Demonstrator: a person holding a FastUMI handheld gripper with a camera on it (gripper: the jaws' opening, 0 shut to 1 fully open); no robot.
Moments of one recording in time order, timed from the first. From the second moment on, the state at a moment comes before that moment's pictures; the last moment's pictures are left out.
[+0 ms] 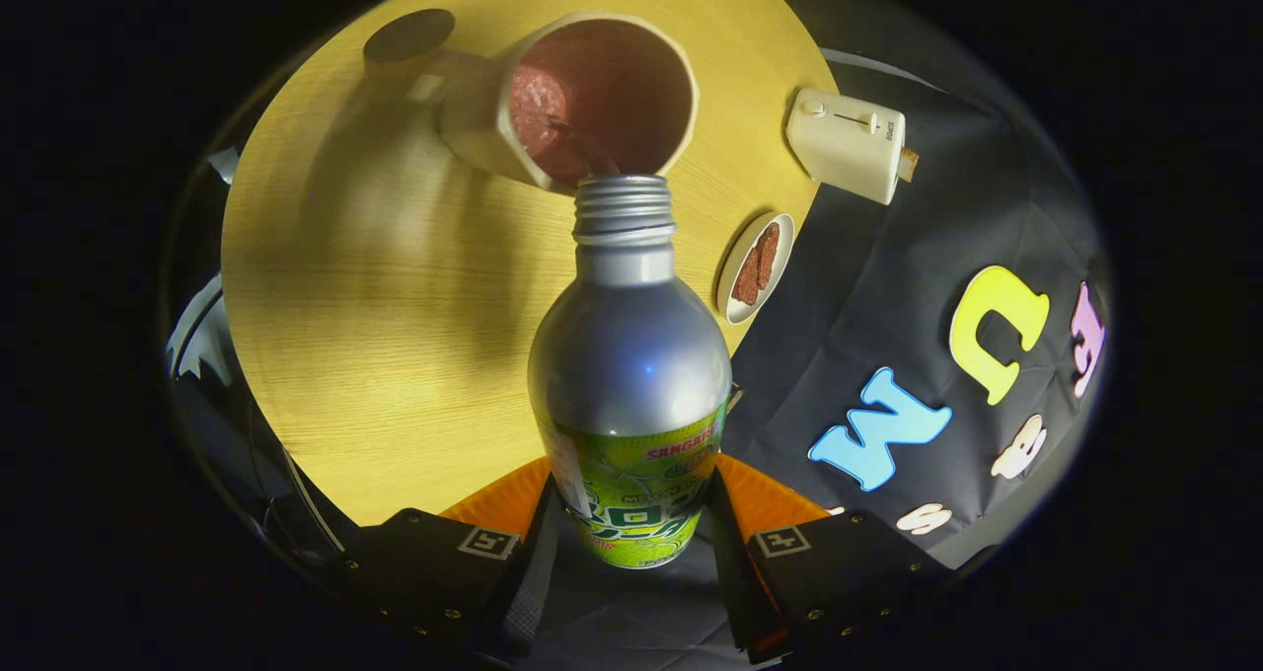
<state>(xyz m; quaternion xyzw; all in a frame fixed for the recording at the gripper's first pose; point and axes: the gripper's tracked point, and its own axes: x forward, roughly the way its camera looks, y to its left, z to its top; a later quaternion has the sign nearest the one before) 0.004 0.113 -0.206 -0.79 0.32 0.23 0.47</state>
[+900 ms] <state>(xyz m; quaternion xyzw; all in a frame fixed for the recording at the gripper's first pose) 0.006 0.116 -0.197 -0.81 0.33 0.23 0.43</state>
